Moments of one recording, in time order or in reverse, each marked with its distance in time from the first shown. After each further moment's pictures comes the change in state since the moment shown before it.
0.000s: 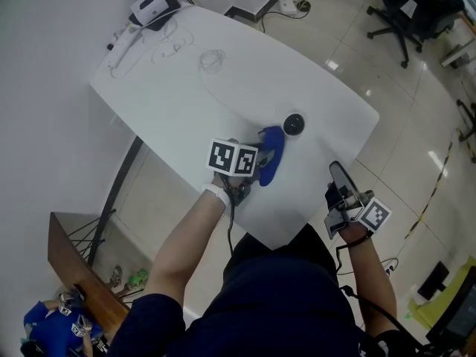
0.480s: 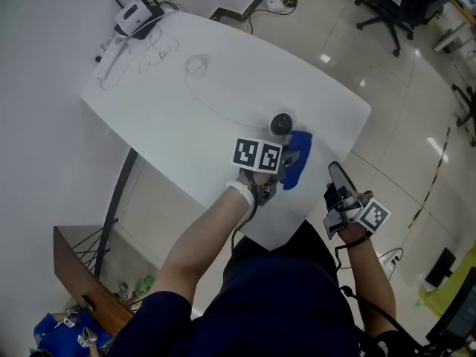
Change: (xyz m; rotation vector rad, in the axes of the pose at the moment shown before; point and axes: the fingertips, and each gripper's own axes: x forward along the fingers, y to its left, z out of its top) left arm 0.069 -0.064 0.007 -0.072 0.053 -0.159; right arm -0.015 -0.012 0.008 0.015 -0.061 -0.031
